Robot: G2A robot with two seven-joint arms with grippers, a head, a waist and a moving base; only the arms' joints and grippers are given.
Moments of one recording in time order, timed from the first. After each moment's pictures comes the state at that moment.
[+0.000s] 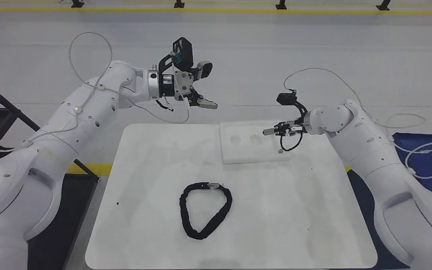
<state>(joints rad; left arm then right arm) 0.02 -1.05 -0.17 -0.87 0.68 -1.01 0.29 -0.28 -1.19 0.52 -0.59 -0.12 -0.37 1.00</state>
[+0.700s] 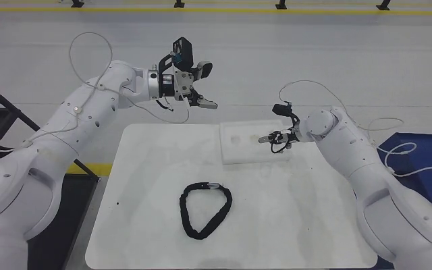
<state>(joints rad) 0.02 -1.05 -0.17 -0.87 0.68 -1.01 0.29 -0.28 -1.29 0.50 -0.44 -0.08 -0.24 1.04</state>
